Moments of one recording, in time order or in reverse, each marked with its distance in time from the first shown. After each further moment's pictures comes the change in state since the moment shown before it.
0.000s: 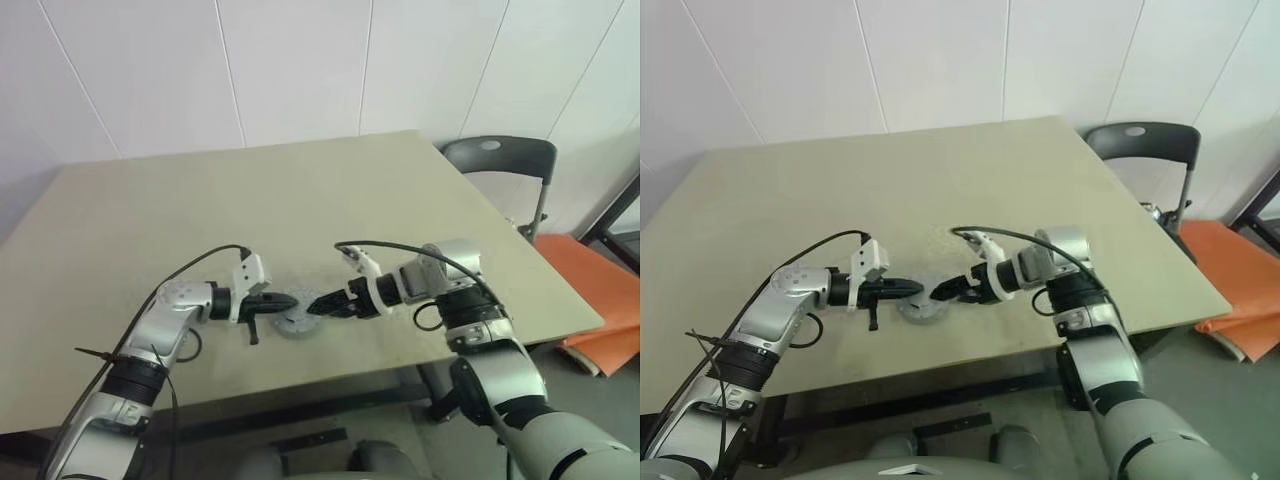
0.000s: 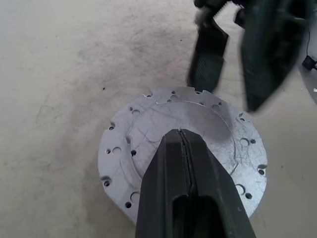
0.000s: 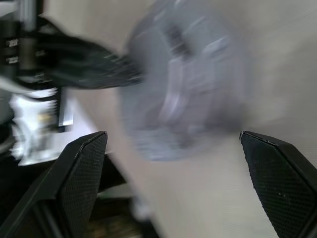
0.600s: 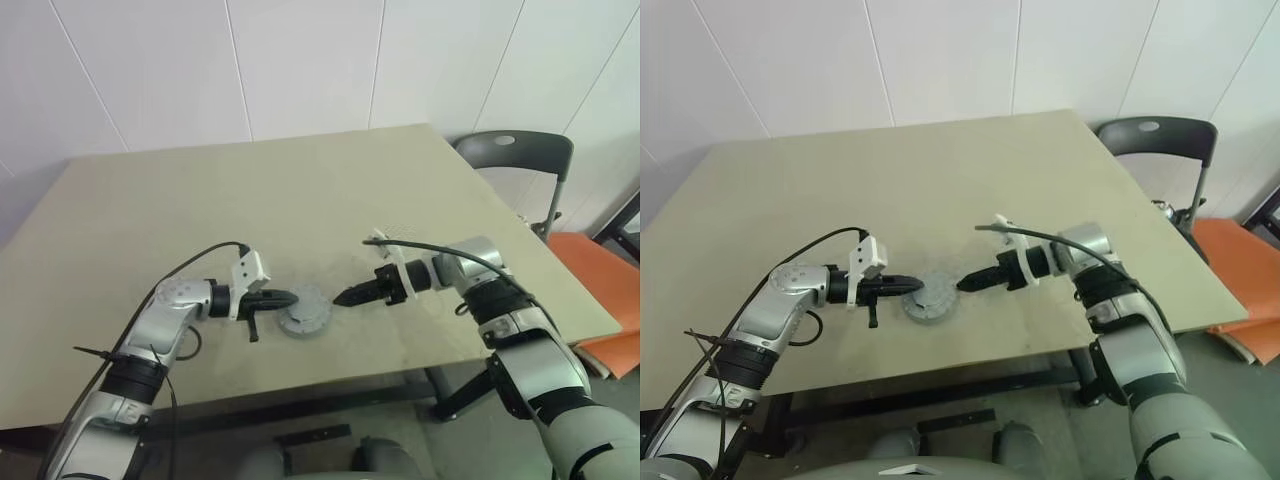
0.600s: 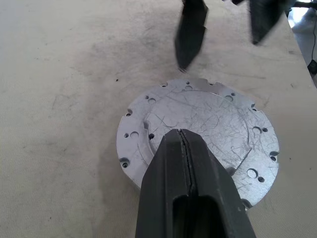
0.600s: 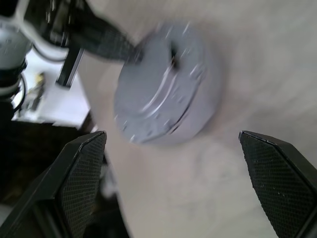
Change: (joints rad) left arm -0.001 0.000 0.015 -0.005 -0.009 0.001 -0.001; right arm 0.003 -0.250 0.264 0.026 -0.126 -0.371 0.485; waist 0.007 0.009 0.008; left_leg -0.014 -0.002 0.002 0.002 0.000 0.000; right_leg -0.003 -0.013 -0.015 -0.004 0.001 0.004
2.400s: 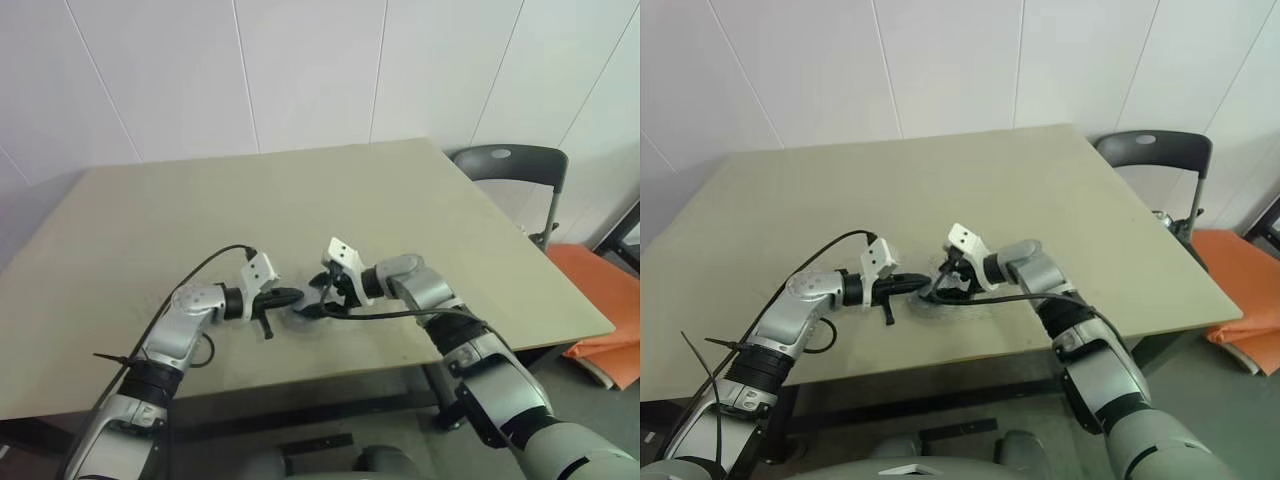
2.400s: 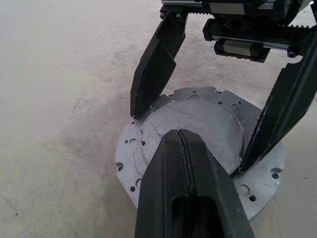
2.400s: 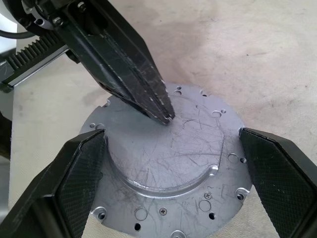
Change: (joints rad) left arm 0.016 -0.072 -0.013 0.034 0.033 -0.017 0.139; right arm 0.094 0.163 0.035 0.005 -0.206 -0.732 -0.198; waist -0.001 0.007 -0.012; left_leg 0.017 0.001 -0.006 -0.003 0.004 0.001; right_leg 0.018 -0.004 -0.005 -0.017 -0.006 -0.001
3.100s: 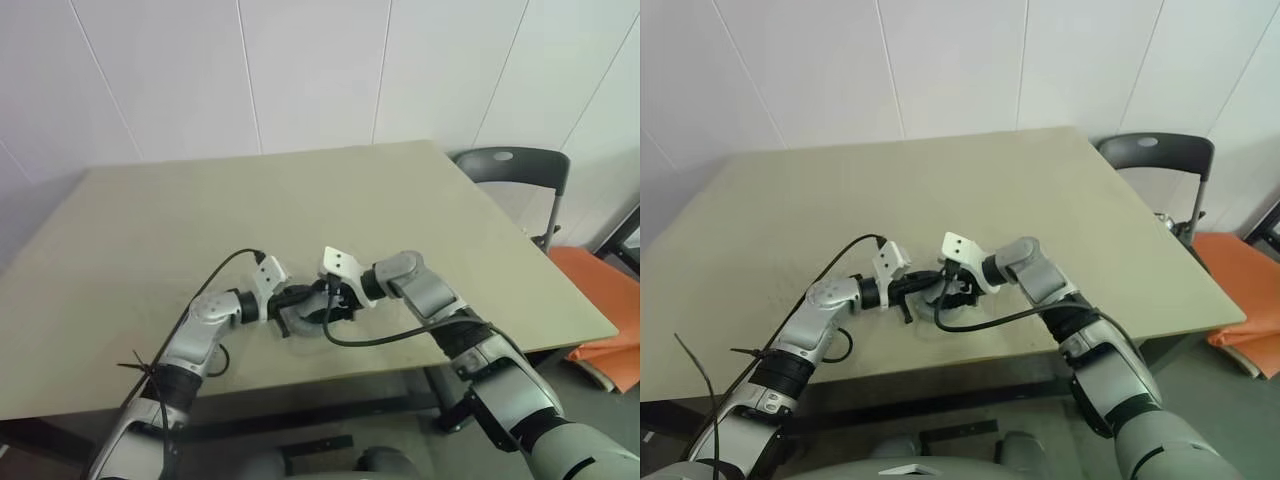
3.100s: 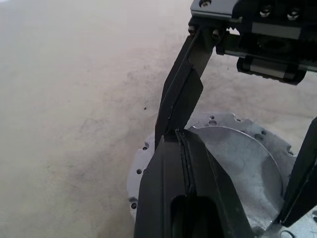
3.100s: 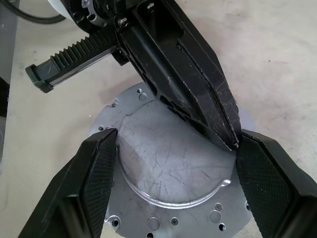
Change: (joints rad) left arm -0.004 -0.095 -0.022 0.101 0.027 -0.142 0.117; right arm 0.028 -0.048 0.098 -0.104 -0.088 -0.072 0.030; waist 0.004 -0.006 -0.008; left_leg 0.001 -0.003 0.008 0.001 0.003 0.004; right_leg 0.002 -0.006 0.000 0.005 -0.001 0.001
